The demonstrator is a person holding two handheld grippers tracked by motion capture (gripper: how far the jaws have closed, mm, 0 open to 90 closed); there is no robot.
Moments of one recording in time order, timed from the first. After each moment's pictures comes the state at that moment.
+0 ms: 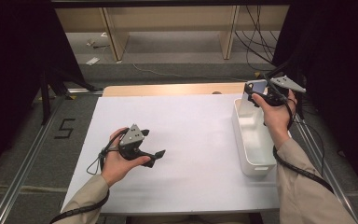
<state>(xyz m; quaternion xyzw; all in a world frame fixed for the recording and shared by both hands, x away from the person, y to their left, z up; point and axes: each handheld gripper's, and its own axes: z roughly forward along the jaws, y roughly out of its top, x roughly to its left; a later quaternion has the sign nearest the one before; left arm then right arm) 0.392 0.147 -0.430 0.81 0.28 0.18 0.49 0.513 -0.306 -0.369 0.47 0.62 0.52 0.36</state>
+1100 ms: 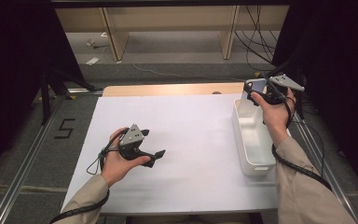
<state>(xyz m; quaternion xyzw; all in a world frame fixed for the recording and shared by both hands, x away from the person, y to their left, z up) 0.392 0.147 -0.430 0.80 0.28 0.18 0.50 0.520 -0.306 -0.370 0.46 0.62 0.52 0.36</state>
